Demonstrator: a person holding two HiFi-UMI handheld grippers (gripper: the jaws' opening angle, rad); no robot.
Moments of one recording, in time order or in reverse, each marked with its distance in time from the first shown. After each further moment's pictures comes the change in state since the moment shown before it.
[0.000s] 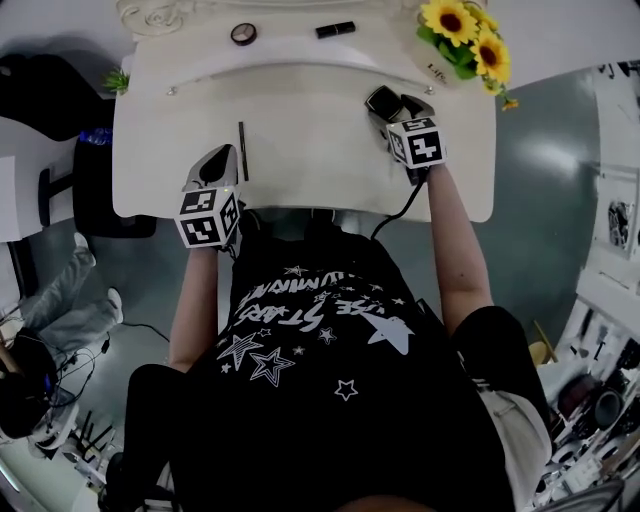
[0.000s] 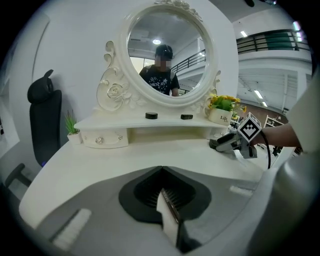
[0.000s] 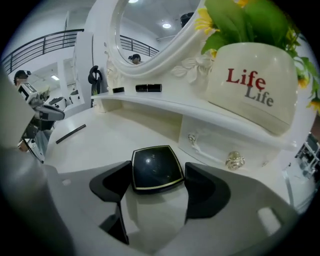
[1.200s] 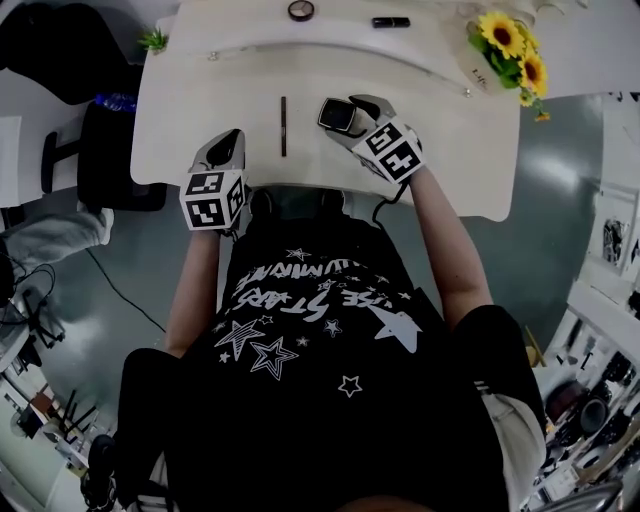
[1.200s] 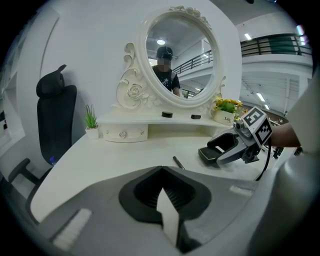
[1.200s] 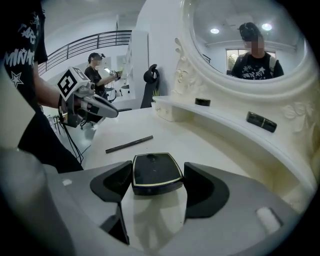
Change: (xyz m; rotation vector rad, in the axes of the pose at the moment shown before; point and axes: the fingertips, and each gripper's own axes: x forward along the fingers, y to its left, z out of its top) left arm -0.038 0.057 -0.022 -0.033 0.000 0.011; right arm 0.004 0.211 0.051 -0.382 -0.063 0.382
